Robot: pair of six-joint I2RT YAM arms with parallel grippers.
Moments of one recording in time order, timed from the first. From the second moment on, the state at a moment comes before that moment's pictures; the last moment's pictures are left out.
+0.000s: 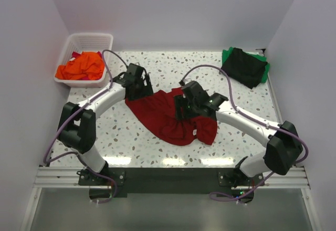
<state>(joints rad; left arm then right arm) -0.41 1.68 1.23 -0.50 -0.09 -0.63 0.77 1.43 1.12 -0.59 0.09 0.49</state>
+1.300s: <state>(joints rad) -0.30 1.85 1.15 -0.40 -0.18 -0.65 0.76 1.59 1.19 -0.64 0.35 0.53</state>
